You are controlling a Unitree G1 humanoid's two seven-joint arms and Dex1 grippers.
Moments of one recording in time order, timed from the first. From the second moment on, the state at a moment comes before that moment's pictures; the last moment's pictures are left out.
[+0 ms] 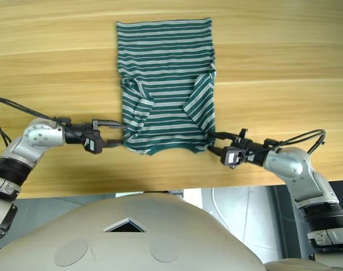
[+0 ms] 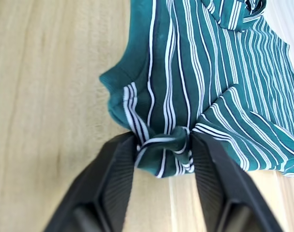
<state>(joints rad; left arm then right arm) -0.12 0.77 -0.51 0.38 0.09 -0.89 -0.89 0.34 -0.92 0.16 0.02 -0.15 -0.62 0.74</state>
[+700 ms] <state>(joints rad) -0.12 0.80 -0.56 0.38 0.08 -0.92 -0.92 0.33 -0.92 0.18 0.03 -0.15 -0.61 0.74</state>
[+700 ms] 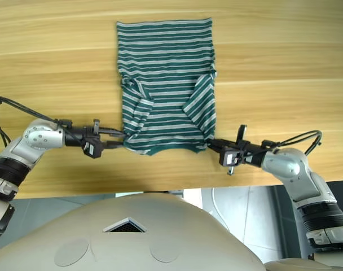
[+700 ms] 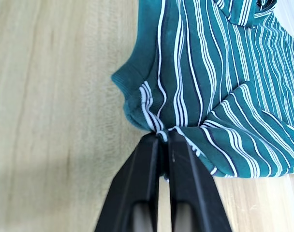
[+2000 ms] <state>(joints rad) 0.33 1.05 -0.38 -0.07 -0.43 -0.84 -1.12 0.70 -1.04 -0.06 -0.30 0.10 -0.81 0.83</state>
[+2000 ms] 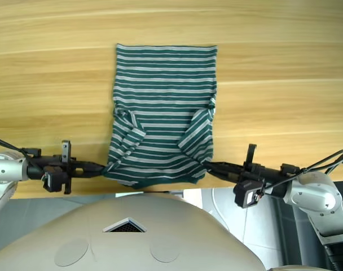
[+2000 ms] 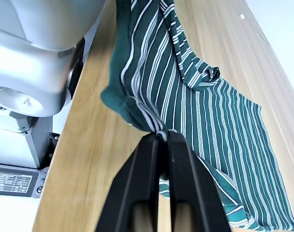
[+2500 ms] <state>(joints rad) 0.05 0.86 -0.23 0.02 -0.41 -0.51 -1.06 0.41 -0.98 -0.06 -0.22 0.10 -0.61 0.81</state>
